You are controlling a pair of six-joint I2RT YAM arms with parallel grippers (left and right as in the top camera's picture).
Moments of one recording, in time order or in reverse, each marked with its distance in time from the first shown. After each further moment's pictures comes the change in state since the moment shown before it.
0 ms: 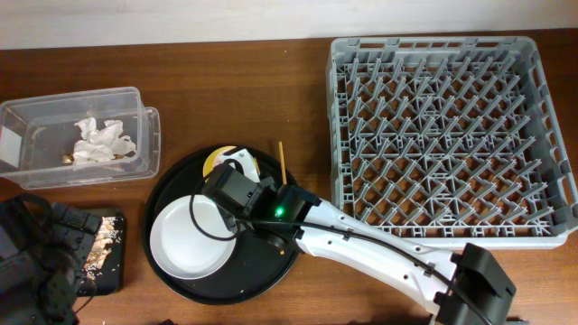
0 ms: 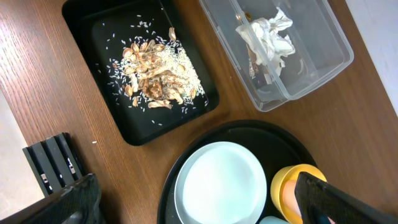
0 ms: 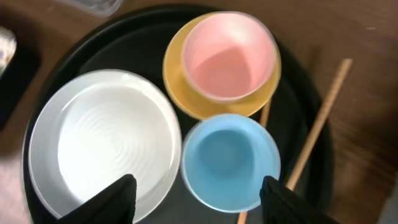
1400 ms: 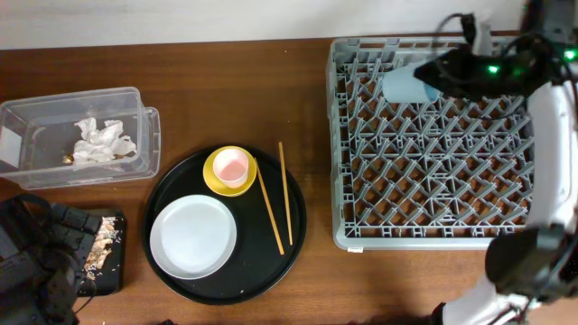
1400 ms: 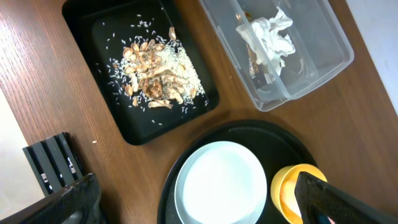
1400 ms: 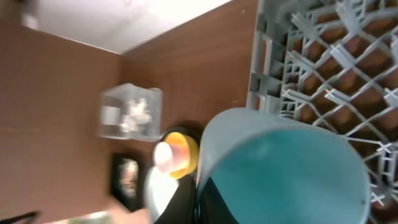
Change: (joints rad) left arm 0.000 0.000 0.000 -0.001 0.000 0.000; right arm -1.266 0.090 0.482 -0.512 -1.148 -0.381
